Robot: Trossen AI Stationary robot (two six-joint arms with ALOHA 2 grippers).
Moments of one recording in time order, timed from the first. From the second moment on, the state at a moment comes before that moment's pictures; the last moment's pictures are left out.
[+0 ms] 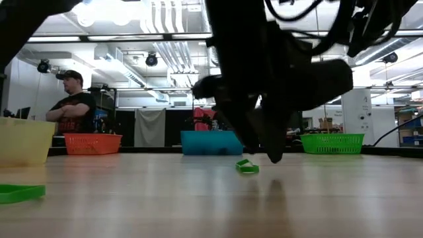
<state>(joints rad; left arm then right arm) -0.34 2.50 2.19 -1.08 -0.44 -0.80 0.25 0.99 0.92 -0.89 0.02 0.37</state>
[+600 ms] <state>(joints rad) -0.32 2.50 2.11 -1.10 -0.35 -0.90 0.25 0.97 0.92 -0.90 0.02 0.31</state>
